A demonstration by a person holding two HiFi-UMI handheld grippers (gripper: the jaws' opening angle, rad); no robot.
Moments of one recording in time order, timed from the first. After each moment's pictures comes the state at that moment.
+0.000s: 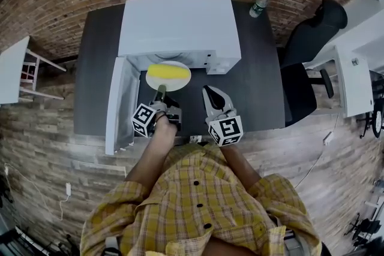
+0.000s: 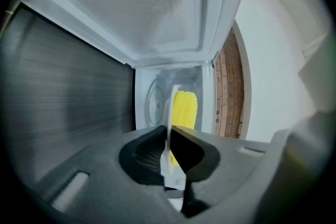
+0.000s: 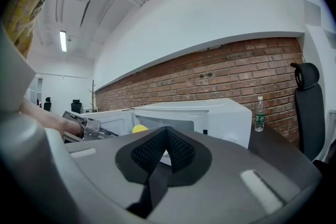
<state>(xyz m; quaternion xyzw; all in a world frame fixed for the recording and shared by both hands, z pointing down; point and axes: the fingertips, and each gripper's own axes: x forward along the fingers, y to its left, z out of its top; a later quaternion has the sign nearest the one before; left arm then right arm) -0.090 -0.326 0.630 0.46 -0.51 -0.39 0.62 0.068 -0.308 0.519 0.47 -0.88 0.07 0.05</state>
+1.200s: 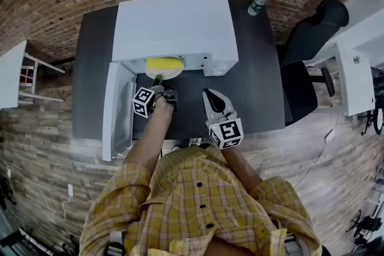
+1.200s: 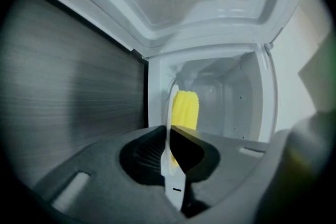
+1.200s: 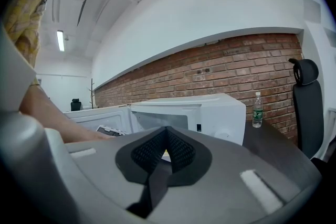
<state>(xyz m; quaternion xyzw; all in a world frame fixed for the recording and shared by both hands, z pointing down) -0.099 -0.403 0.714 0.42 -0.54 -0.36 0.63 0.083 -0.314 0.531 0.47 -0.88 0.09 0.06</state>
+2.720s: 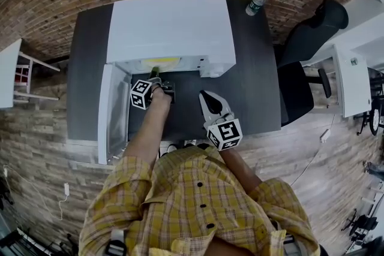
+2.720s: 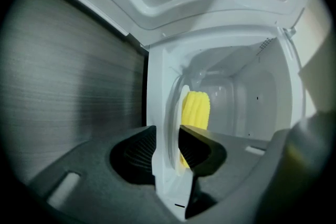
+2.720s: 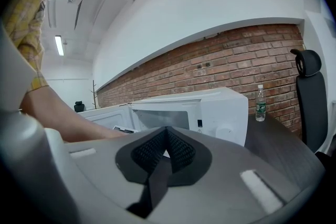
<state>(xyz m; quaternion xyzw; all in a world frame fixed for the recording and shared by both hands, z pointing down) -0.097 -0.439 0.732 0.39 -0.56 -0.36 0.64 0.084 -0.321 0.538 0.45 -0.88 0.12 0.06</state>
